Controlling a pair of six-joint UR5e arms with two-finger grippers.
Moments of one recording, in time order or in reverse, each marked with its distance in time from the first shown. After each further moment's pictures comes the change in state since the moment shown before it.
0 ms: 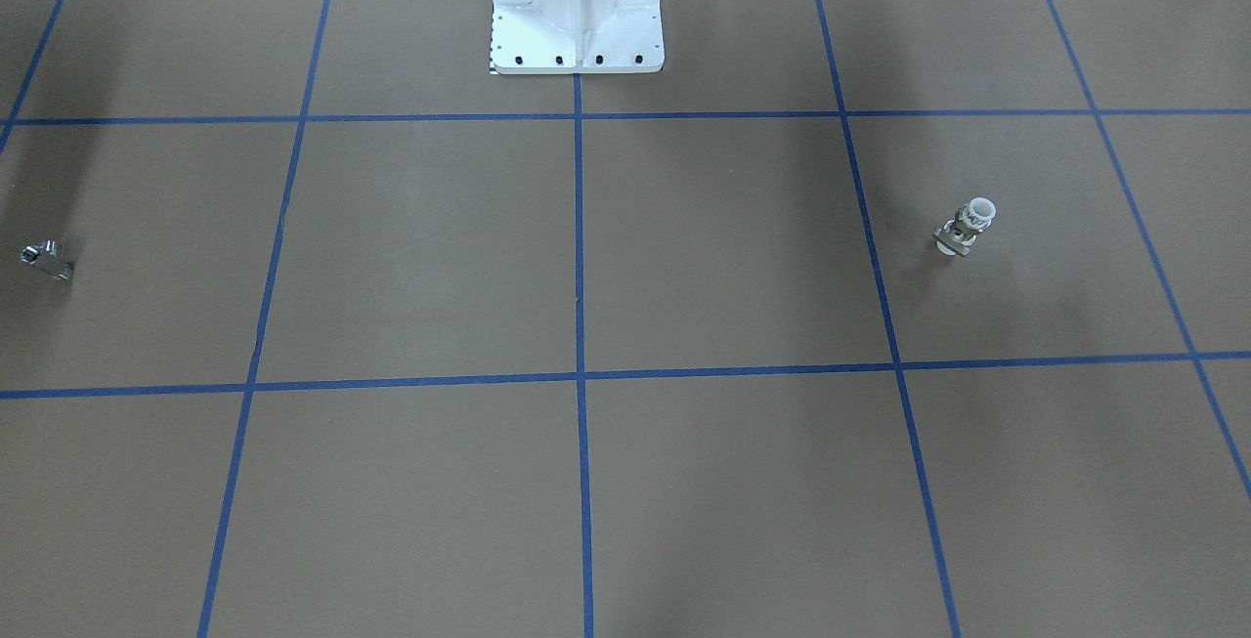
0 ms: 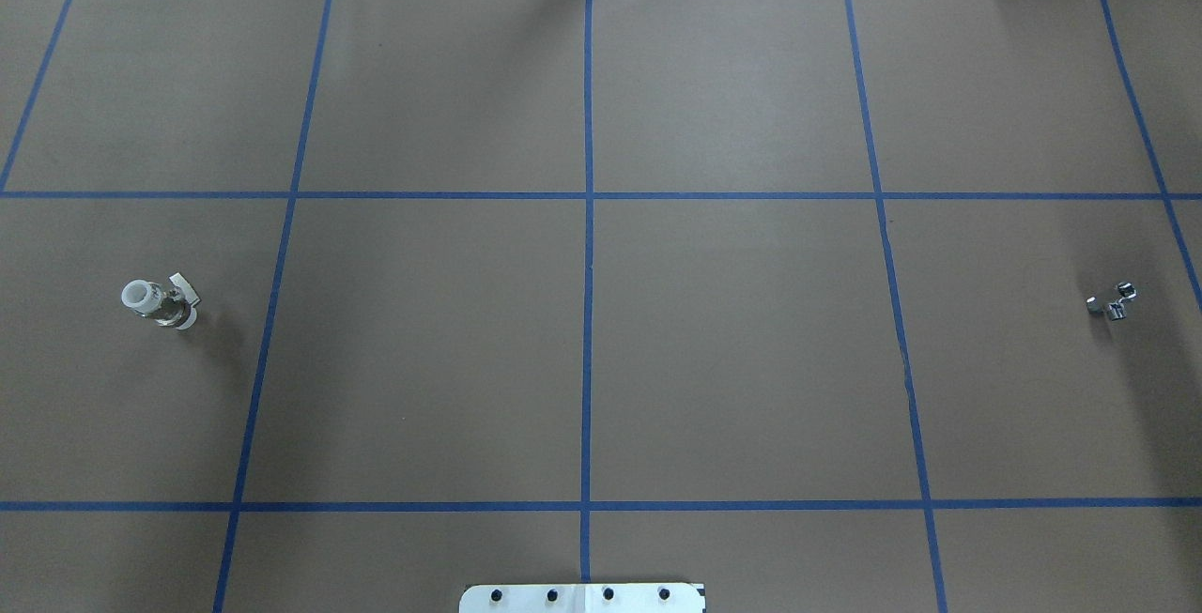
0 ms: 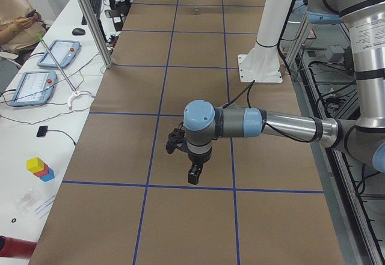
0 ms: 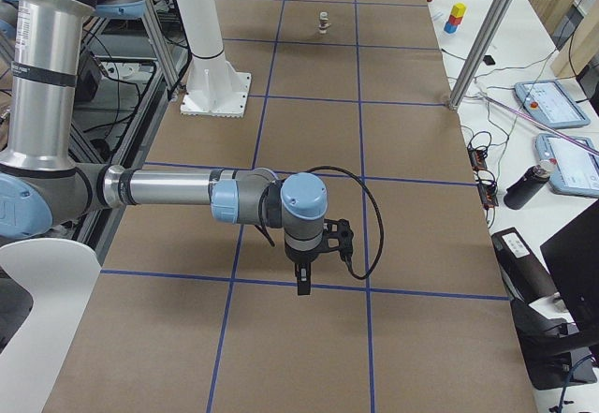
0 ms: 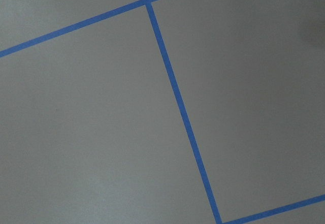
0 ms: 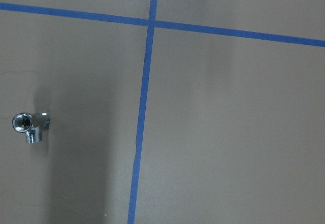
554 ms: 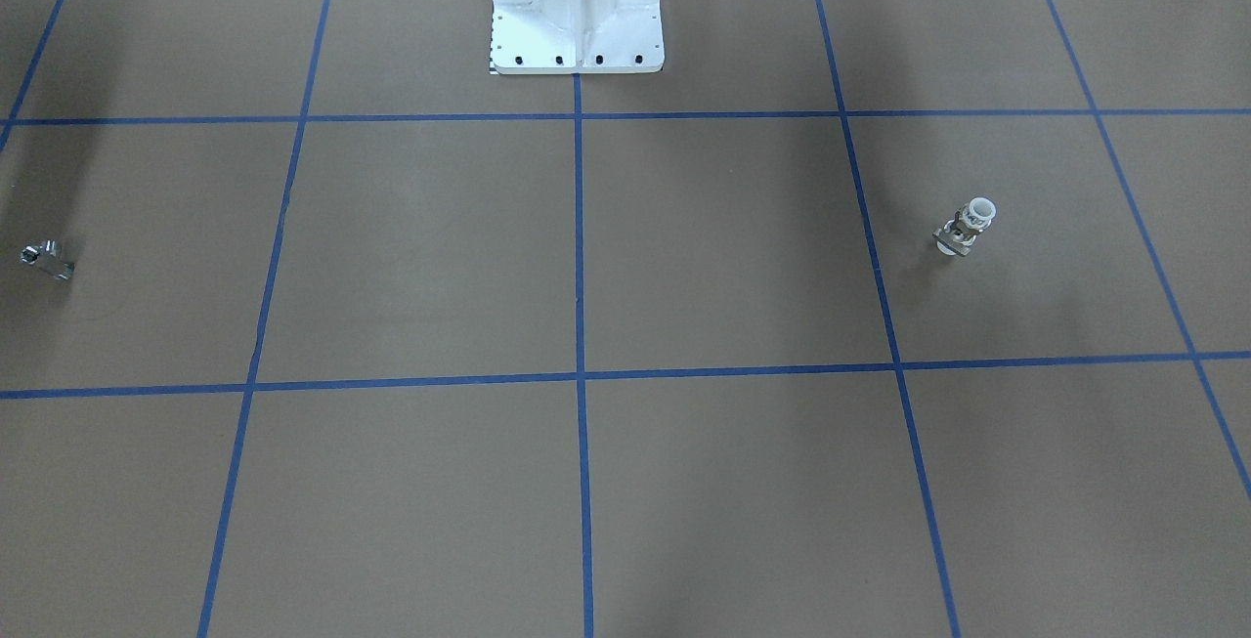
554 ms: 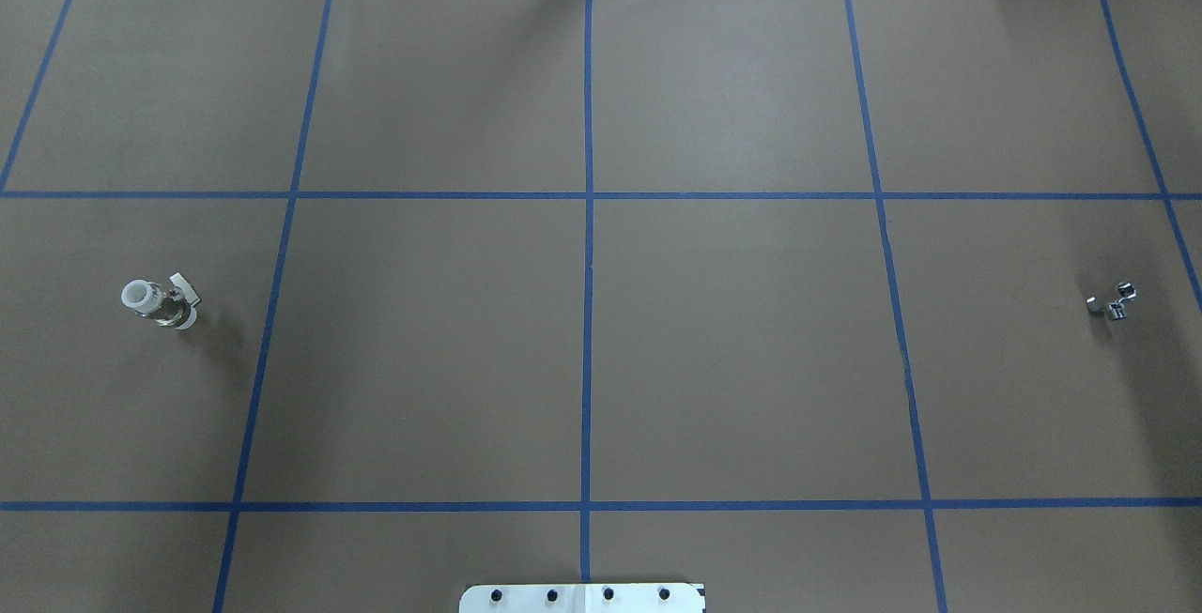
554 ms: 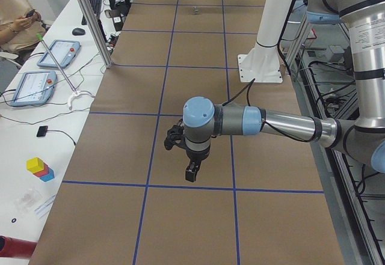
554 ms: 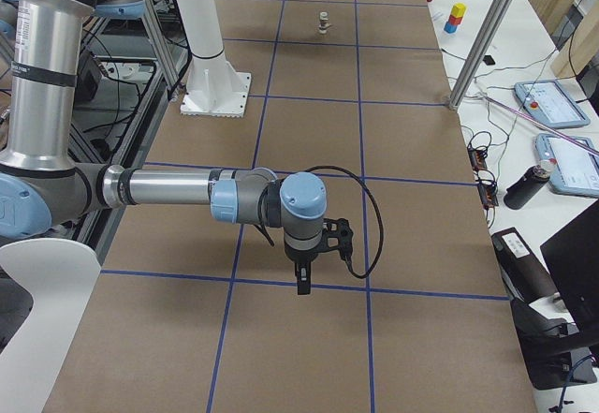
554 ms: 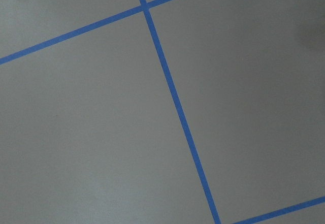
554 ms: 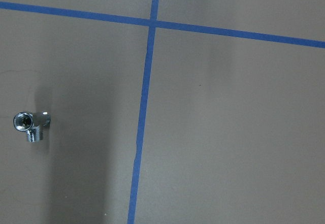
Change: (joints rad) left arm 0.000 -0.021 -0.008 -0.015 0.000 0.000; right arm 0.000 -0.002 0.008 0.003 0.000 -0.009
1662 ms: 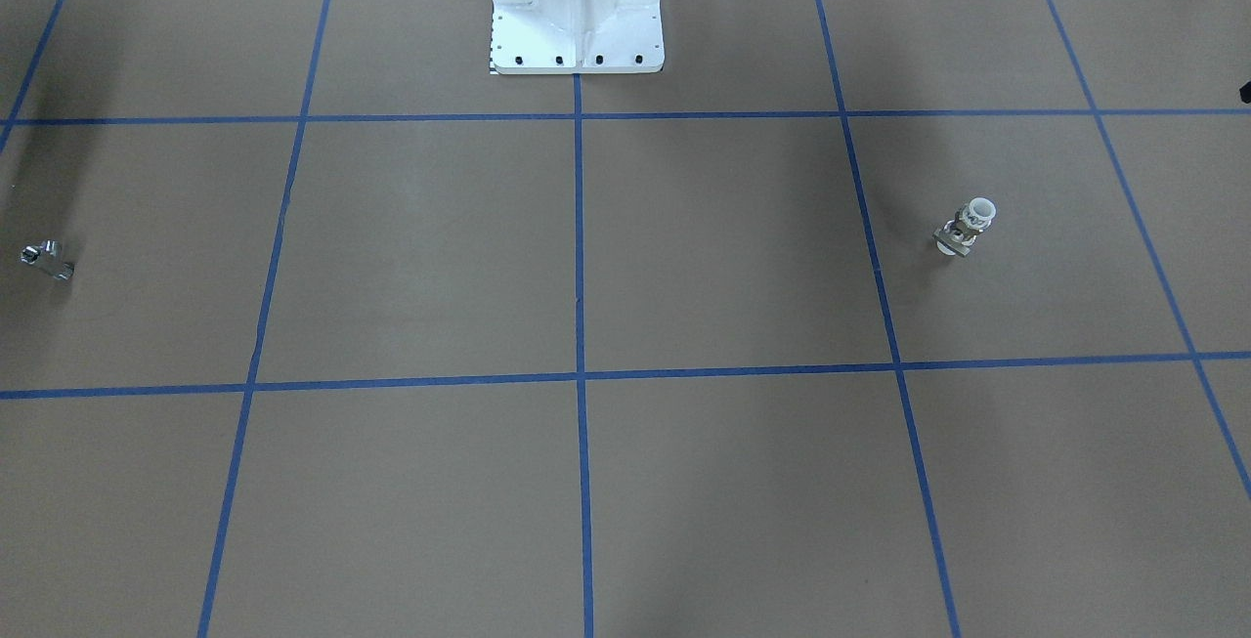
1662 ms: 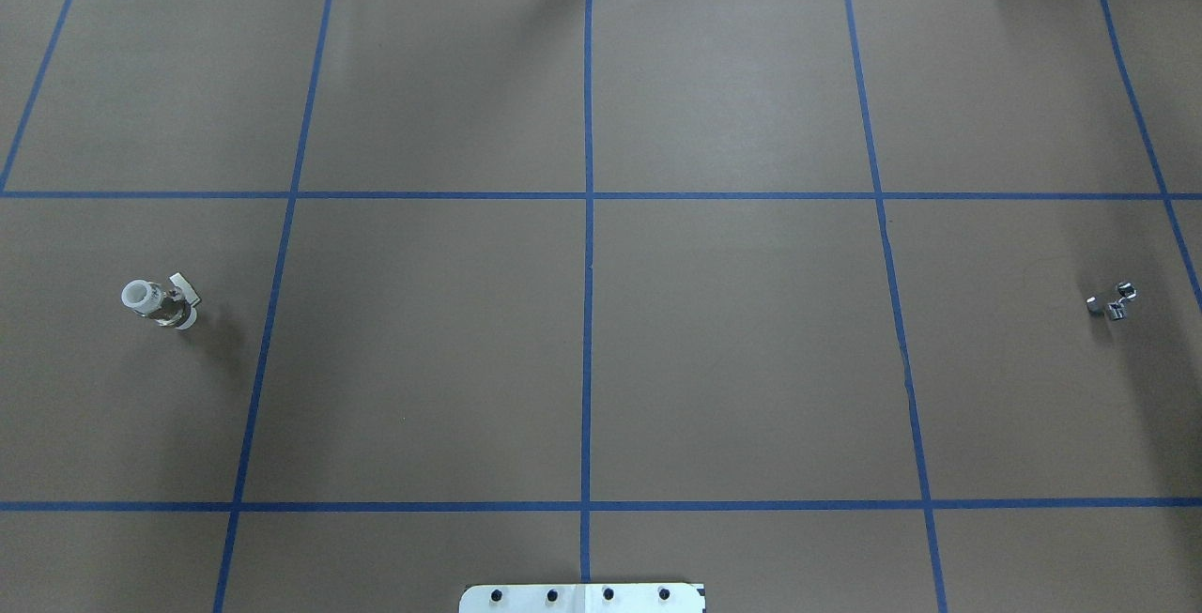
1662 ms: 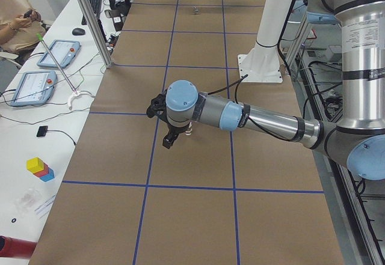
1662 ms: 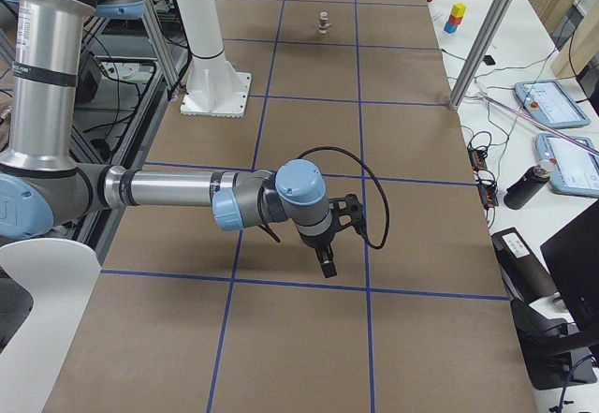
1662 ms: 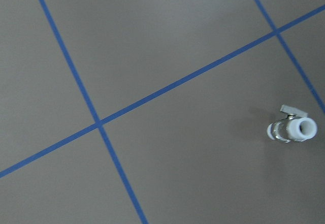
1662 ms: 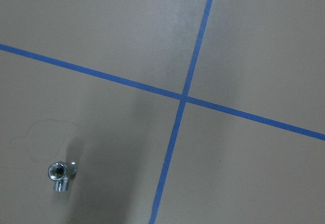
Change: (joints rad) left arm 0.055 -0.112 0.051 -0.215 -0.331 -0.136; right arm -0.009 0.005 -0.024 0.318 0.067 0.065
